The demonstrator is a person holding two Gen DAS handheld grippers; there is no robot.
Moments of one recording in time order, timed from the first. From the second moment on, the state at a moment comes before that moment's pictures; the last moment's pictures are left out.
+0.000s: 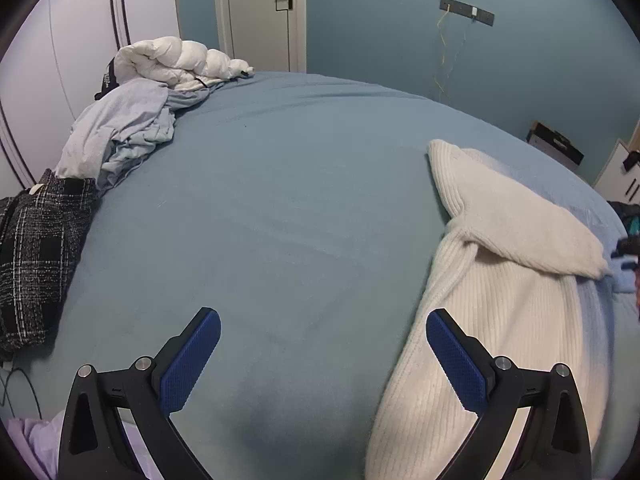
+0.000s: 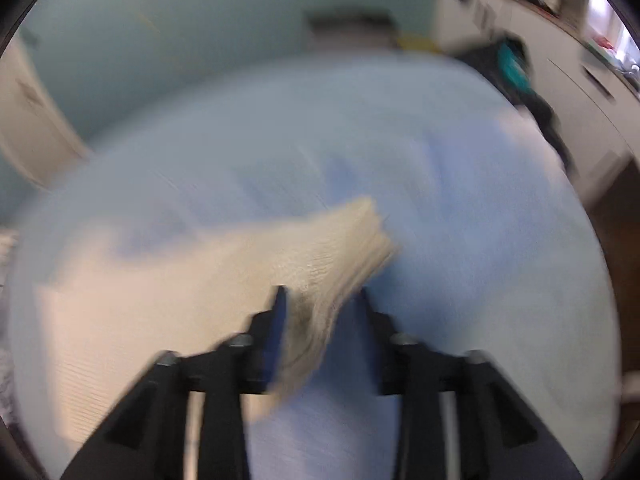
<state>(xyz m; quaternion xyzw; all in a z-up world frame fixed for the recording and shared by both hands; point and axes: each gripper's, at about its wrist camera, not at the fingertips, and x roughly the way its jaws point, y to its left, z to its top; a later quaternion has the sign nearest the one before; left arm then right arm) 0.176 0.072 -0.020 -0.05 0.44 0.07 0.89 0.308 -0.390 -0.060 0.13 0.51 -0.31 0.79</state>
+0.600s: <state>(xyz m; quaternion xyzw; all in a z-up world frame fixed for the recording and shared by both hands) 0.169 0.075 -0.018 -0.07 0.44 0.06 0.89 0.360 -0.019 -0.100 0.09 0.56 0.01 0.82</state>
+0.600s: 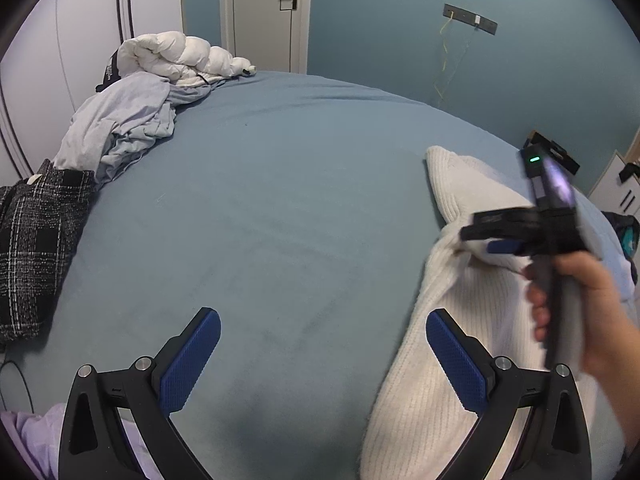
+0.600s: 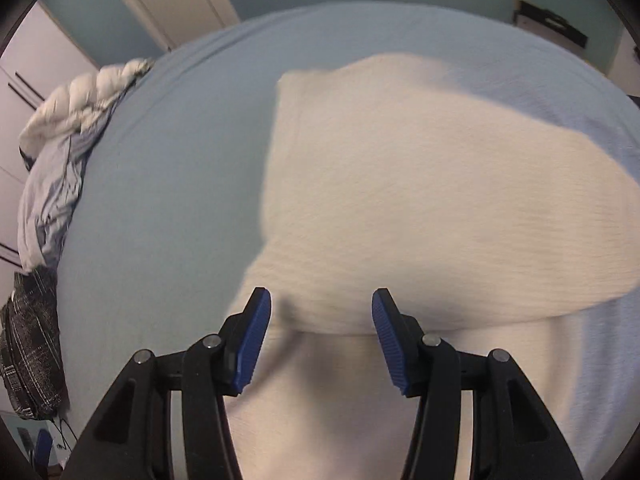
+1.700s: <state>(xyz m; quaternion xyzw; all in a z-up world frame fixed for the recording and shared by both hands) 0.190 0.037 -0.049 -0.02 0.46 0.07 0.89 0.155 -0.603 -0.101 0.52 0.32 -0.27 0.75</state>
